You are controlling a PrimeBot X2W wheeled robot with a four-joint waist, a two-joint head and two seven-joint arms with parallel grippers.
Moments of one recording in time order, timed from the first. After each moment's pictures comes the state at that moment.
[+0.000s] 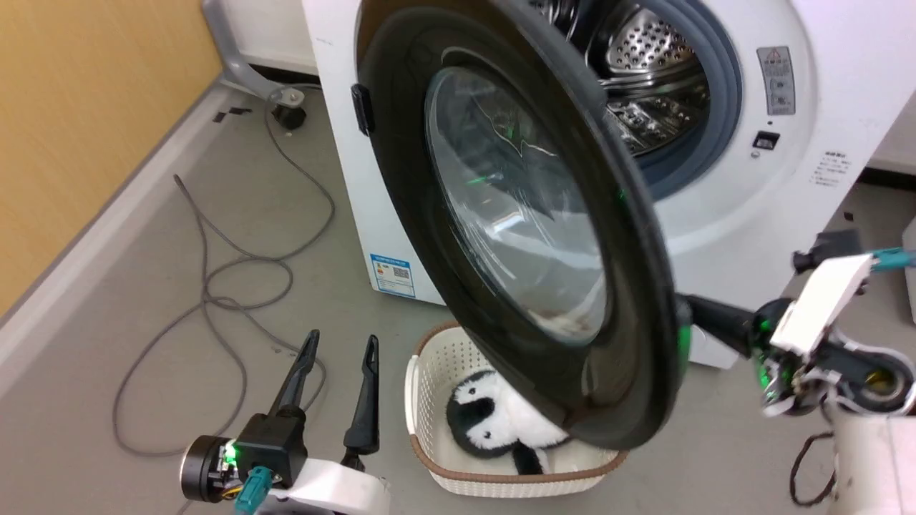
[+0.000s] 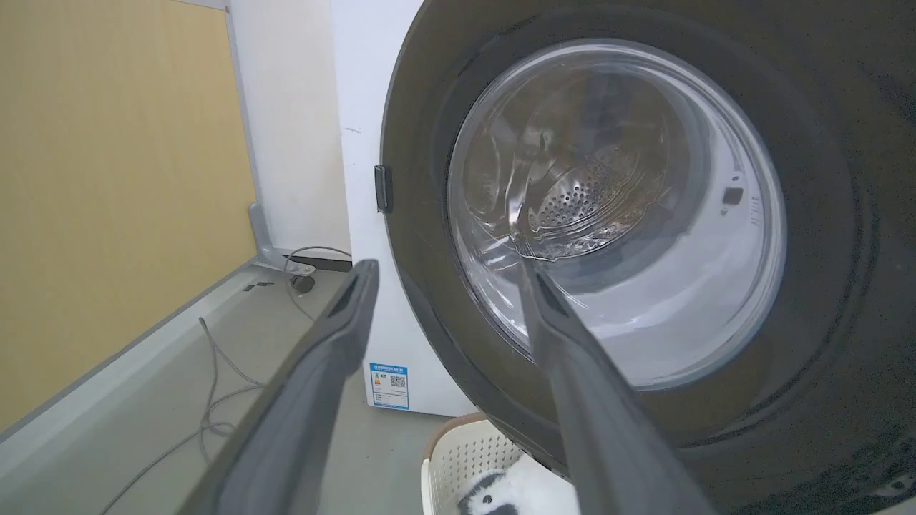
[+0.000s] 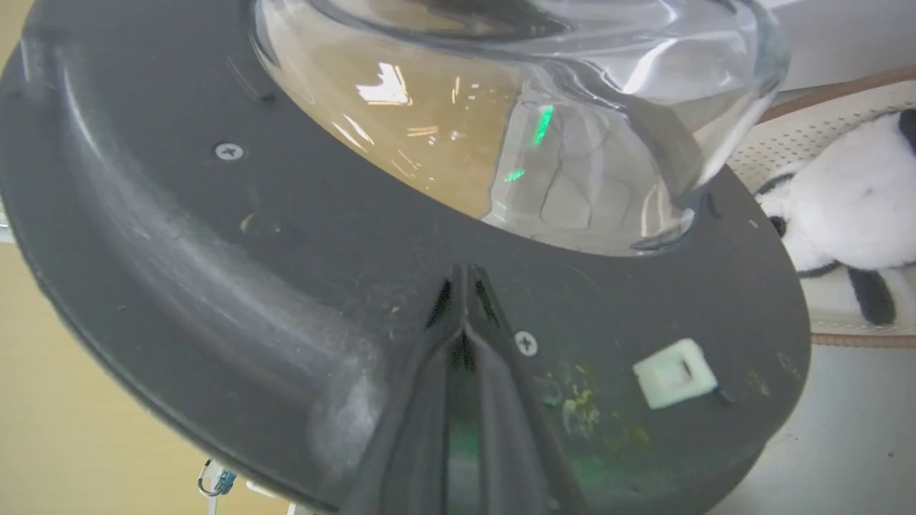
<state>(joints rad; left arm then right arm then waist) -0.04 0.05 -0.18 0.07 -0.11 0.03 -0.26 -0.51 -0.06 -0.29 0.42 1.11 0.13 1.07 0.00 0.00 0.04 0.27</state>
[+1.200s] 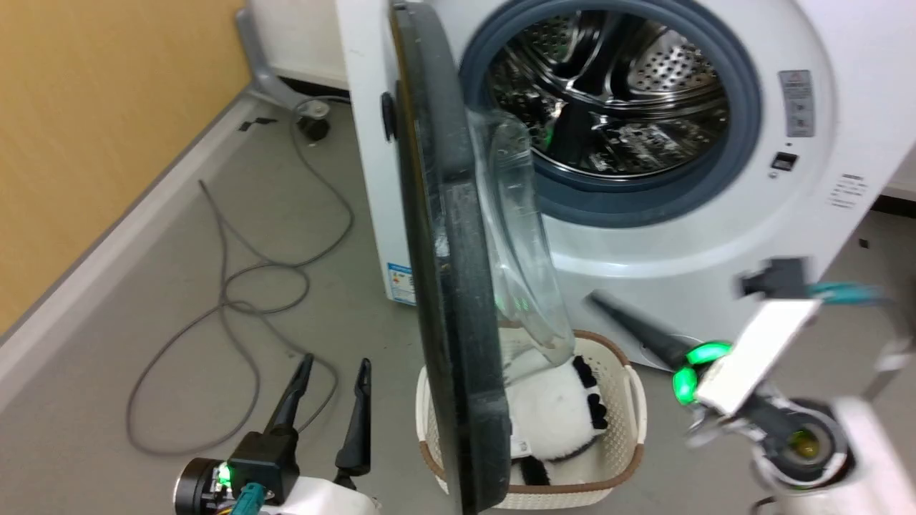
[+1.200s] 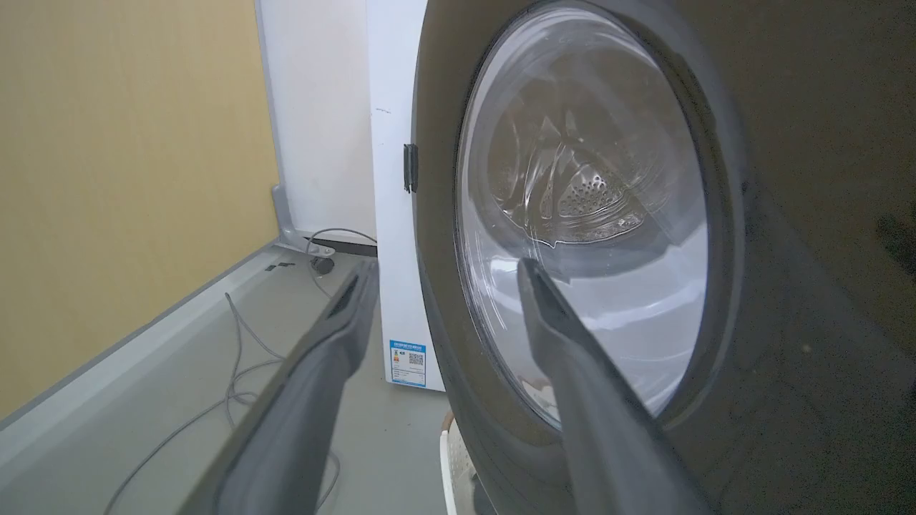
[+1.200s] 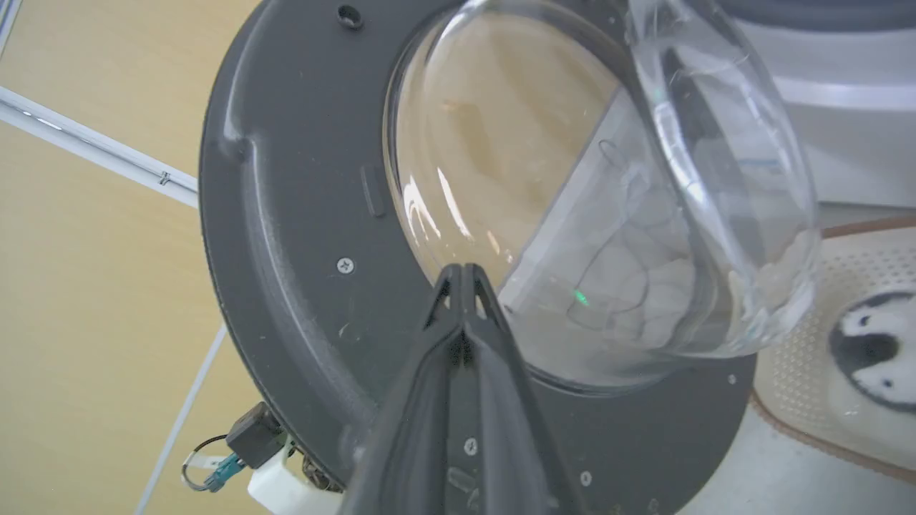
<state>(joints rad) 0.01 0.05 -0.16 0.09 -0.11 0.01 -0.26 -0.31 -0.12 0.15 0.14 1.33 0.13 0.64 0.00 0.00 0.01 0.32</state>
